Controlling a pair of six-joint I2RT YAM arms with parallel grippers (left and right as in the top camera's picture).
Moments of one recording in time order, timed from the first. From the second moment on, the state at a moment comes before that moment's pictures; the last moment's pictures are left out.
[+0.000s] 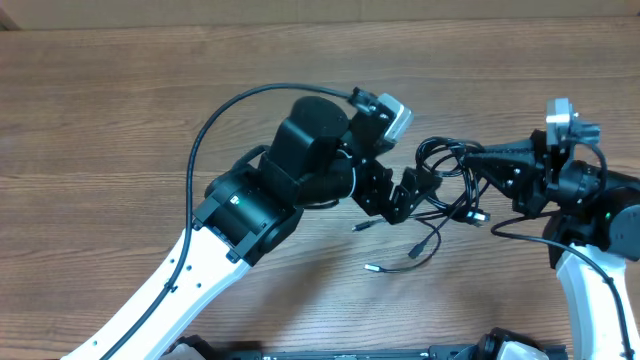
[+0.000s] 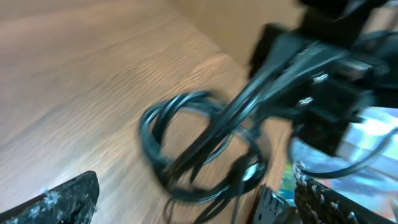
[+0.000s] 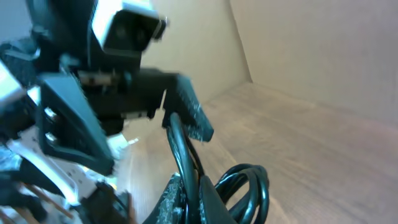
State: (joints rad) left arm -0.73 1.36 1.41 -0.54 0.43 -0.32; right arm -0.34 1.20 0.67 1.32 -1.55 1.15
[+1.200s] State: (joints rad) left arm -0.78 1.48 1.41 -0.47 0.39 -0.42; right arm -0.35 1.20 0.67 1.33 -1.47 1.52
